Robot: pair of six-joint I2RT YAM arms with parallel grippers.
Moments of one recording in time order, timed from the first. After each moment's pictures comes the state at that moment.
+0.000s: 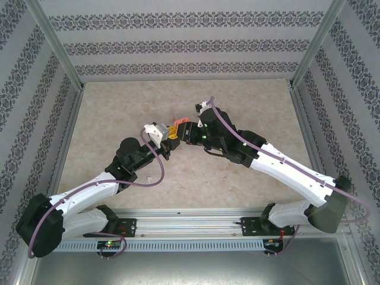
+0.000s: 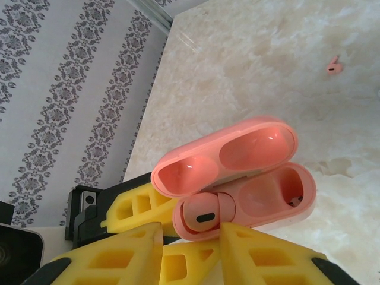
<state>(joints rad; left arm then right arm) -0.64 1.09 0.55 0.59 0.21 -0.03 0.89 1.31 1.29 -0.49 0.00 0.88</state>
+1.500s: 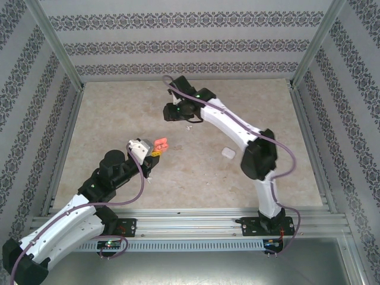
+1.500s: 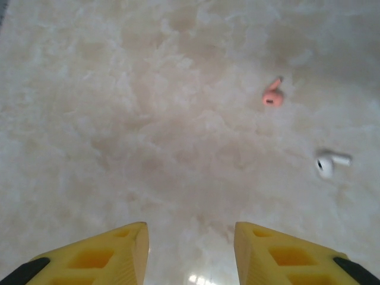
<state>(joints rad) -0.59 0.64 0.48 -0.11 0.11 0.05 0.69 2.15 2.11 -0.91 -0.10 0.46</state>
